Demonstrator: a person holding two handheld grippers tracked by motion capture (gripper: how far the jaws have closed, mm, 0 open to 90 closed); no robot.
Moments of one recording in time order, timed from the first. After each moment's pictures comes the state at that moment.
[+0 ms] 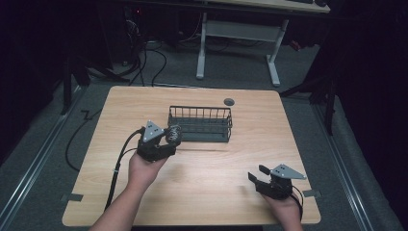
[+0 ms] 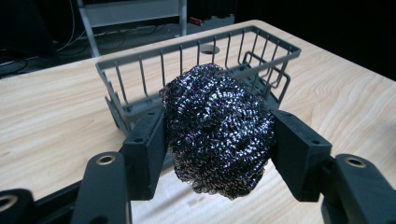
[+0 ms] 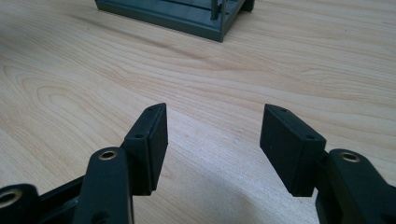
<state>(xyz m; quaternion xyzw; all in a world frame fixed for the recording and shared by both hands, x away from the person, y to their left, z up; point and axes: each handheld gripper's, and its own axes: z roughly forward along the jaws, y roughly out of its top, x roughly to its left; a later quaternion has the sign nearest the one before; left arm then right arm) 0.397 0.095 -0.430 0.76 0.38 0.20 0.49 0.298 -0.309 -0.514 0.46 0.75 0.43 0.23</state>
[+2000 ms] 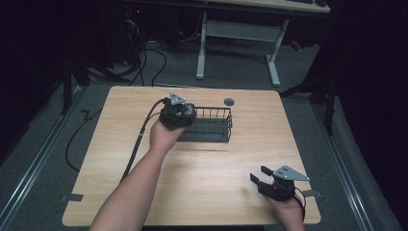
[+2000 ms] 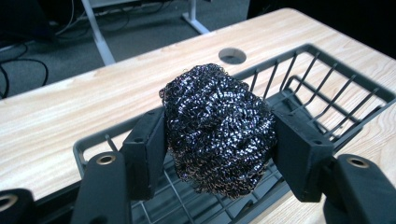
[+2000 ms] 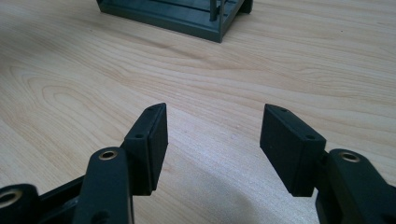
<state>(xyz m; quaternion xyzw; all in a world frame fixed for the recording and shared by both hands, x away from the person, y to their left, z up) 0.502 0.041 -0.430 0.79 0.40 0.19 0.43 0.293 -0.314 -0.513 0.46 0.74 0.43 0.23</state>
